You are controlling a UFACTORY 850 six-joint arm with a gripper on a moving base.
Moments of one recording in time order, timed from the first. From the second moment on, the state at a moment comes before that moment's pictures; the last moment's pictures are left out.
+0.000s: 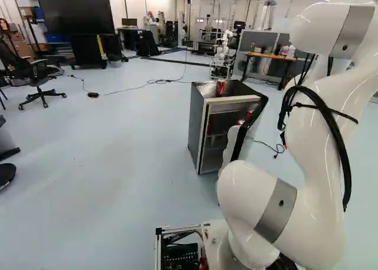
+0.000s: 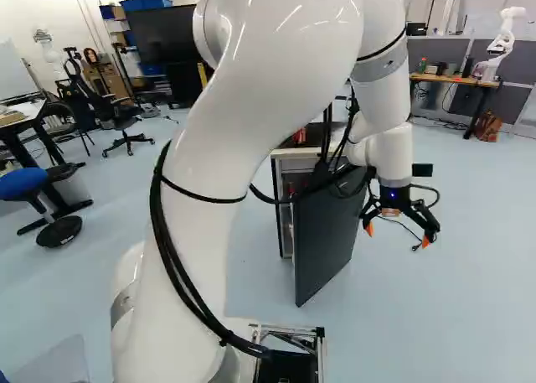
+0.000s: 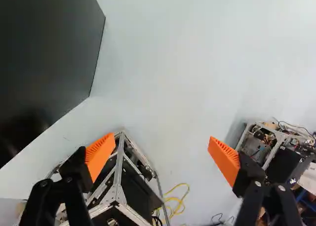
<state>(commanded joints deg) -49.1 -31.0 -65.6 -27.0 -28.1 0.0</state>
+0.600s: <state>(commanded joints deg) -46.9 -24.9 -56.8 -29.3 -13.7 0.0</state>
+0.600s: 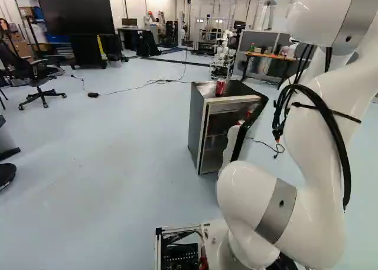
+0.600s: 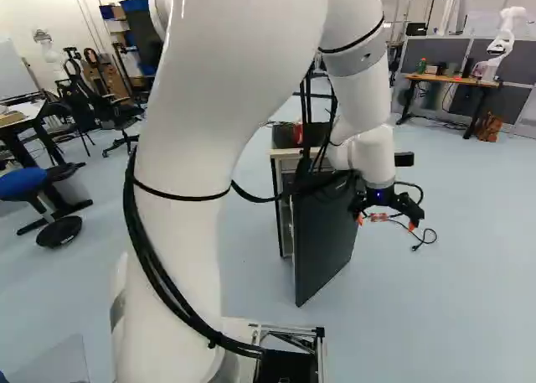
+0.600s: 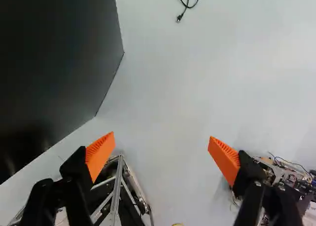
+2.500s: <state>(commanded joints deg) -30.8 -14.2 -42.8 -29.3 2.1 0.0</state>
